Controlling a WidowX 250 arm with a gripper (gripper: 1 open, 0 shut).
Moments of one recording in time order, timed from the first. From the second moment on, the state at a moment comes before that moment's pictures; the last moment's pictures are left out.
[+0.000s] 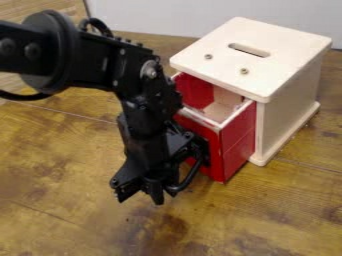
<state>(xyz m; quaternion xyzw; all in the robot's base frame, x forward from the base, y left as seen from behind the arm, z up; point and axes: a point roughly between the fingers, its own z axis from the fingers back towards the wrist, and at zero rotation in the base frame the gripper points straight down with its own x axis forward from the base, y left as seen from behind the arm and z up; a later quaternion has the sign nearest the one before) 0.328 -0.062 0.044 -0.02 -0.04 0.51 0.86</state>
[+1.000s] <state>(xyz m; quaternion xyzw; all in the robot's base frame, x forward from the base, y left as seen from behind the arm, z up) 0.328 -0.059 0.044 -0.02 -0.03 0.51 0.86</state>
